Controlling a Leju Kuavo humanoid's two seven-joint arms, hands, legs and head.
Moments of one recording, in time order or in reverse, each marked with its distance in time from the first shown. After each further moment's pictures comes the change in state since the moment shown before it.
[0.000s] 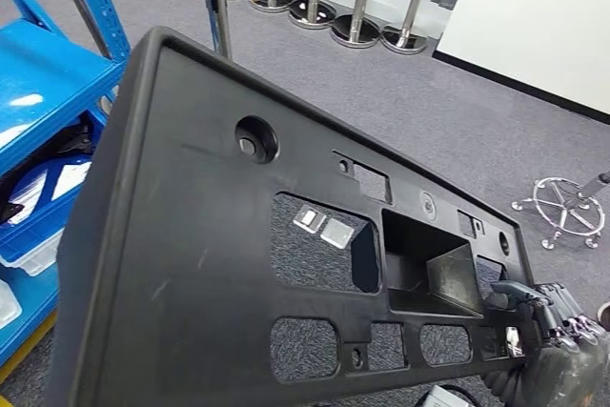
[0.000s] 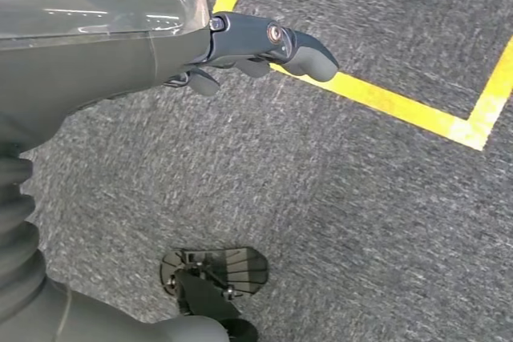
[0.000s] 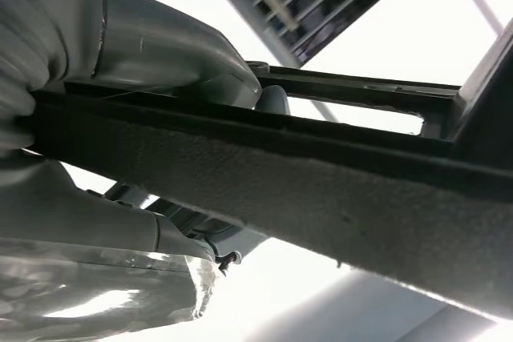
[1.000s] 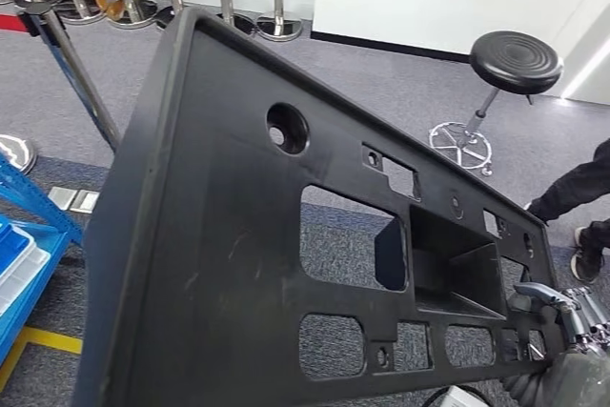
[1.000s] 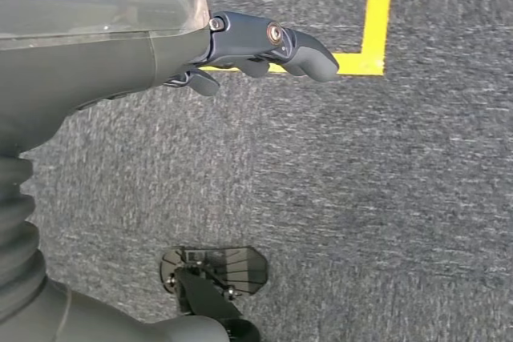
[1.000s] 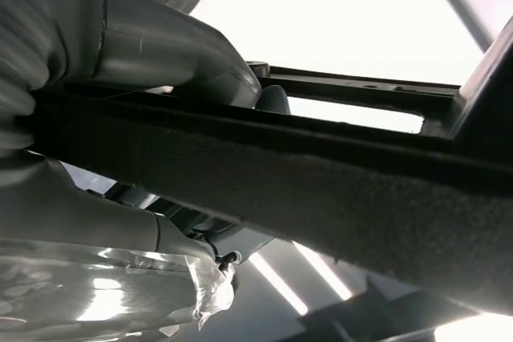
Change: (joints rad) left arm 0.002 -0.003 0.012 0.000 -0.002 0.002 0.003; right arm 0.004 0.005 -0.046 -0.039 -0.015 0.000 0.003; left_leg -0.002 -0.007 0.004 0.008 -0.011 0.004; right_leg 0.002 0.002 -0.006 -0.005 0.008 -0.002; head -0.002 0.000
